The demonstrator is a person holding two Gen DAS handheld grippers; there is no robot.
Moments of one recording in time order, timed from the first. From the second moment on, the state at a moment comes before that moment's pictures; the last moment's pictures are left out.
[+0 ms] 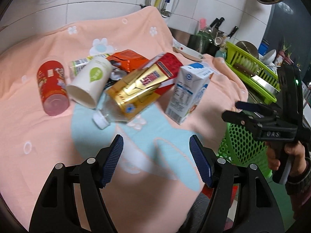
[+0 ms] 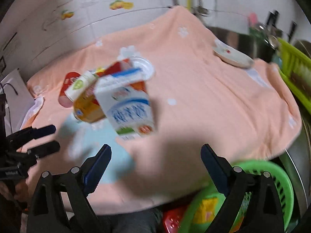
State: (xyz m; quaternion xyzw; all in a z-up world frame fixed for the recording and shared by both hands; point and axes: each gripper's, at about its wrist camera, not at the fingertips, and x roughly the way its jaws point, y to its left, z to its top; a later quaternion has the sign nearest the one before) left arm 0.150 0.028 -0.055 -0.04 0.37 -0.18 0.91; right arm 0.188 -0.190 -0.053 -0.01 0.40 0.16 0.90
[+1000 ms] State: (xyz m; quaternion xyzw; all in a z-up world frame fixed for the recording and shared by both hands) left arm 0.188 0.027 -0.044 0.03 0.36 -0.16 0.92; right arm 0.252 -0.143 -0.064 -0.02 0.38 0.18 0.91
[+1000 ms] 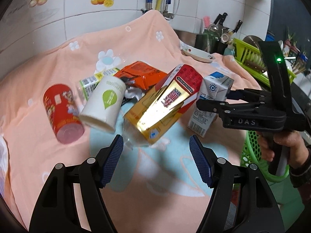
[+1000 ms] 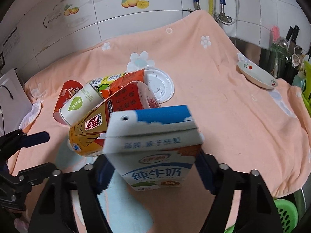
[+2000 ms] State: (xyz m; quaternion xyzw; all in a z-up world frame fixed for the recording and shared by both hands) left arm 0.266 -0.041 -0.064 0.19 0.35 -0.15 0.90; right arm 0.182 -0.220 -0.042 0.01 0.36 0.13 0.92
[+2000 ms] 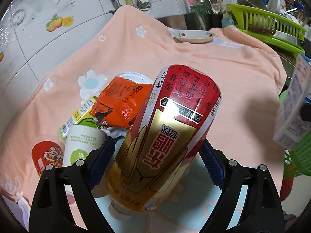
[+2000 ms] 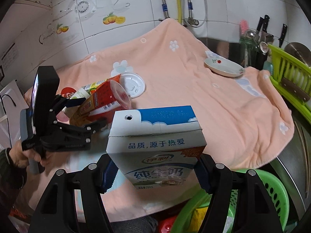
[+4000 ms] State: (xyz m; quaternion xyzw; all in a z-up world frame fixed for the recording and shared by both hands) left arm 0.172 -0.143 -0.045 0.13 0.35 -0.33 0.87; right arm 0.118 -0.362 -0.170 0.10 0.52 -0.02 0.85
